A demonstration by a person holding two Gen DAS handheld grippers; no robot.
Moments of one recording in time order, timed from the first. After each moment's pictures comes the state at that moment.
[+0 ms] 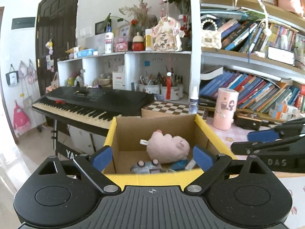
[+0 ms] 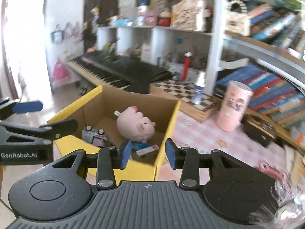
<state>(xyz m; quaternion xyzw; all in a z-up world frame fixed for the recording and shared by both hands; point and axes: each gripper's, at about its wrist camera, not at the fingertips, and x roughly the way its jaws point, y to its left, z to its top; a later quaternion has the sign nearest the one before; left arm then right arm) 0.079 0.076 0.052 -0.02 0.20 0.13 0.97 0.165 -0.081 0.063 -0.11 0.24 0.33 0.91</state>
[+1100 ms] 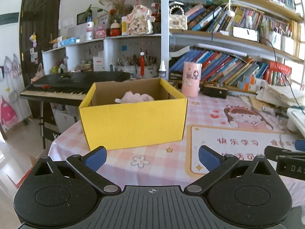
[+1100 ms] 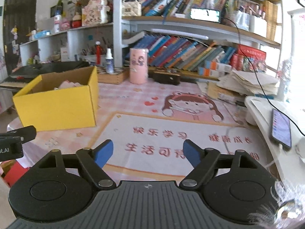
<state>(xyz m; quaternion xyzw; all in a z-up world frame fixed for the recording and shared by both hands) -0.019 0.016 0.006 -0.01 0.24 0.07 0.97 -0.005 -0.185 0.002 -0.02 0.26 0.06 0.96</state>
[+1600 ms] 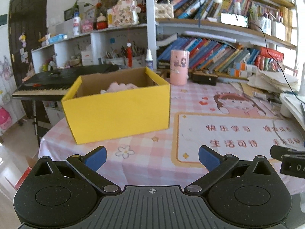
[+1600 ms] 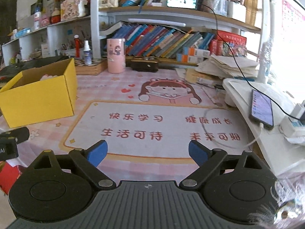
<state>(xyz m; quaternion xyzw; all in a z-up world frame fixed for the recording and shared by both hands) -0.014 -0.008 -0.004 0.01 0.27 0.04 0.96 -0.017 -0.214 -0.010 -0.01 0.28 0.00 0.96</state>
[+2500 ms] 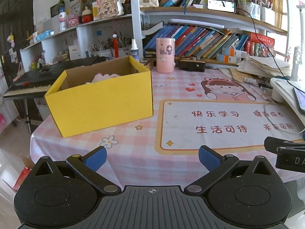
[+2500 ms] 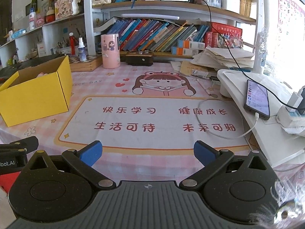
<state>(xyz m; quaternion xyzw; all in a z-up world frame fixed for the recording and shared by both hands) -0.012 -0.031 -0.011 0.02 0.30 0.02 0.95 -0.022 -0.230 -0.016 0.01 0.30 0.00 0.95</state>
